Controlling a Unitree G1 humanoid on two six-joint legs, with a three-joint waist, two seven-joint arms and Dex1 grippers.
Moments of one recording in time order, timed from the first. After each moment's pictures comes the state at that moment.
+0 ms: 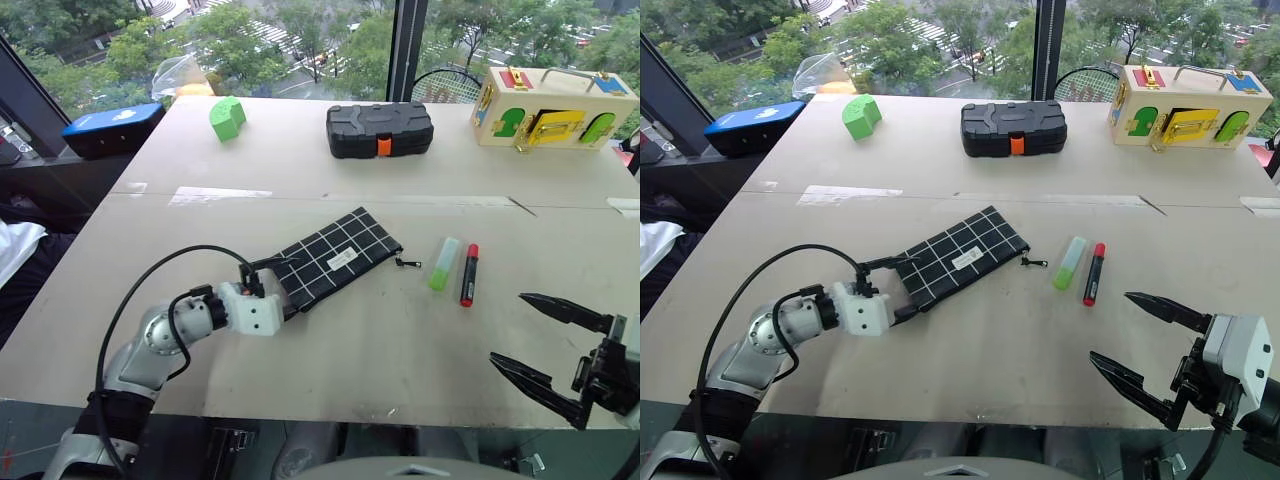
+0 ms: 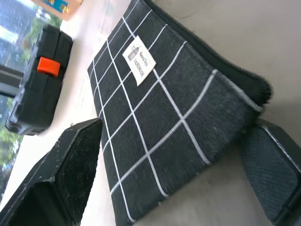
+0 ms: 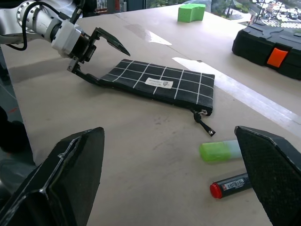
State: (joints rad) left arm -0.11 0.71 -0.08 0.06 0.26 -0.56 -0.75; right arm 0.64 -0.64 -0.60 -0.85 0.73 0.30 0.96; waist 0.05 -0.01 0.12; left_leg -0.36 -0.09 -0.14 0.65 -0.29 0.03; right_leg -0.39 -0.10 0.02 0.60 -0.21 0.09
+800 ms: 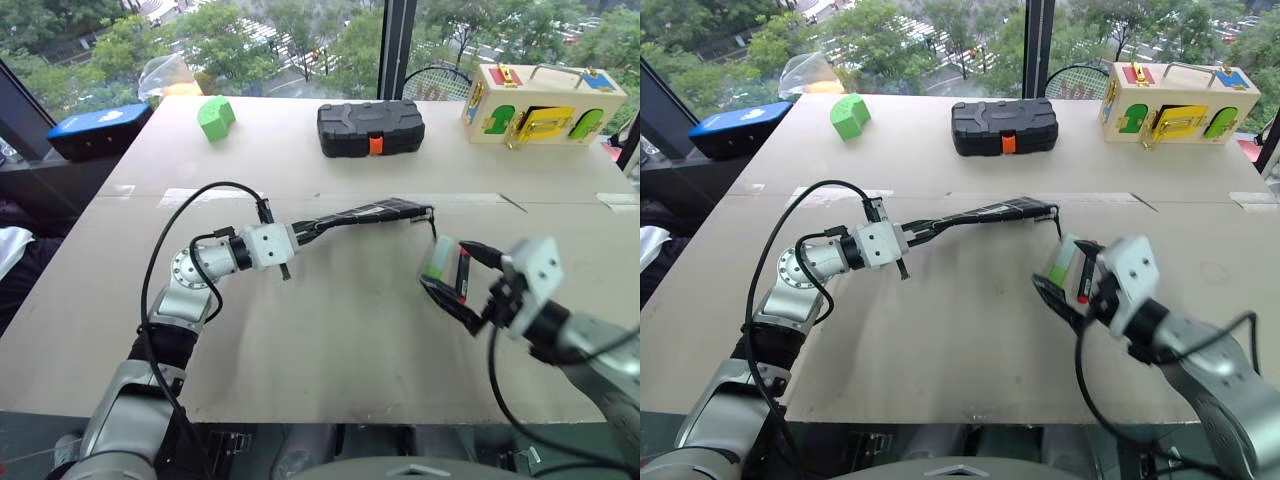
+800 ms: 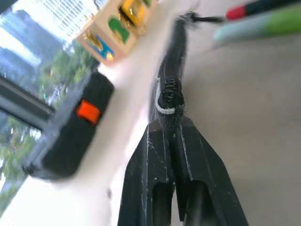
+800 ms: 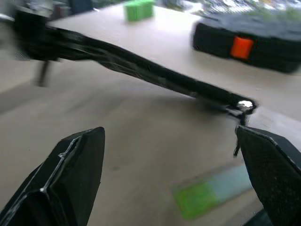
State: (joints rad) left arm -0.51 0.60 -0.13 0.41 -0.06 -0.62 -0.91; right arm -0.03 -0.54 -0.09 -0.77 0.61 0.81 0.32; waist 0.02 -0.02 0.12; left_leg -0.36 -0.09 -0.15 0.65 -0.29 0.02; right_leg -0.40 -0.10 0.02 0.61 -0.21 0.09
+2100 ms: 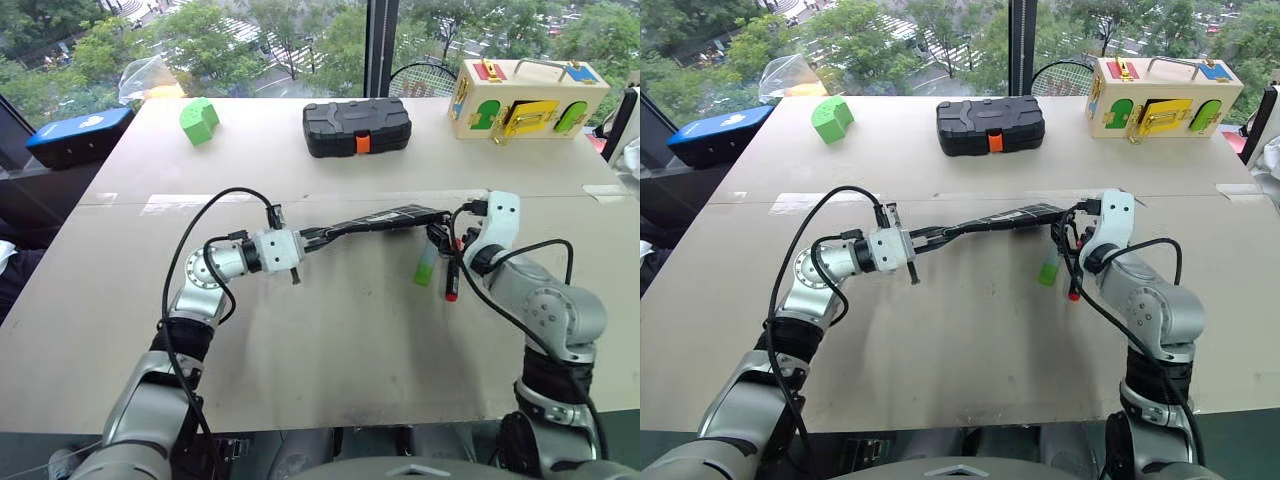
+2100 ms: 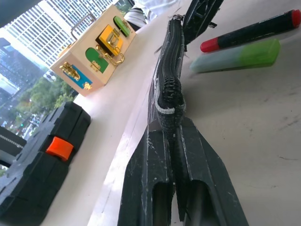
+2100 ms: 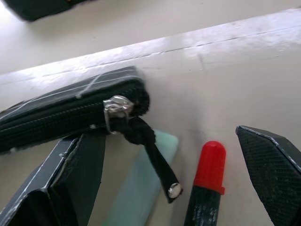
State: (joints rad) left arm -0.52 0.52 -0.14 0.50 -0.08 -0.69 -0.97; right arm -0.41 -0.08 -0.20 -0.38 0.46 1.14 -0.17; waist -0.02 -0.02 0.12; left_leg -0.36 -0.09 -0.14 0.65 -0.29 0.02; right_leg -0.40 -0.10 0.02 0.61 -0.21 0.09
